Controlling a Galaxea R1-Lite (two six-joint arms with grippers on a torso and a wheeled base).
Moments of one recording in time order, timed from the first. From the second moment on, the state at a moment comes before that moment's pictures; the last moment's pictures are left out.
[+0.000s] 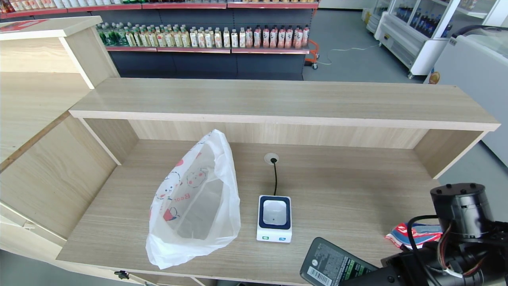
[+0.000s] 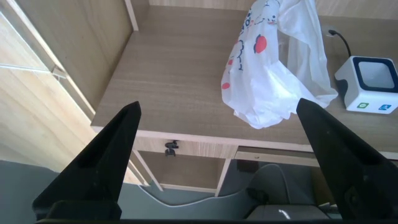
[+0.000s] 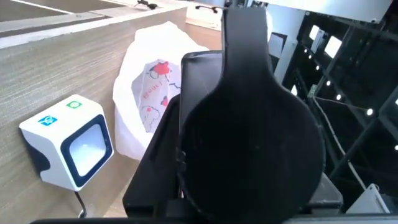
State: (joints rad) left arm 0.00 0.00 0.00 0.00 0.01 -0.01; right arm 0.42 1.53 -0.37 -0.54 1.04 -2.63
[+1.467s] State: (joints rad) left arm 0.00 0.00 0.00 0.00 0.01 -0.01; right arm 0.53 1.72 -0.55 -0.62 1.04 -2.62
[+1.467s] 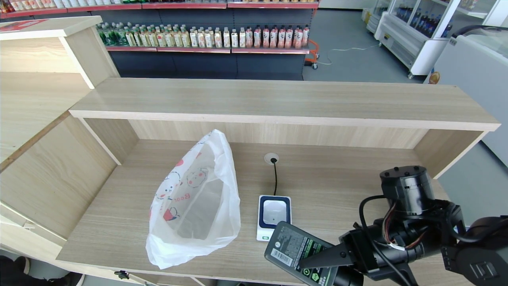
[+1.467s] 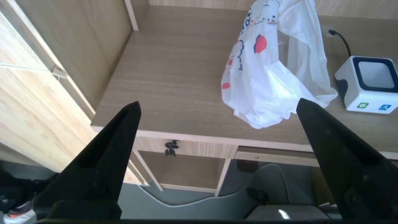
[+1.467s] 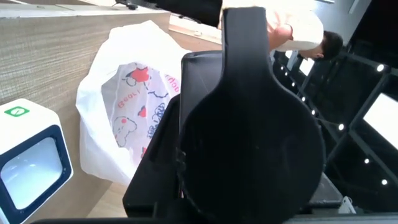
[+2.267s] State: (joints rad) left arm 0.00 0.00 0.00 0.00 0.01 -0.01; right arm 0.53 1.69 -0.55 -0.62 1.04 -2.39
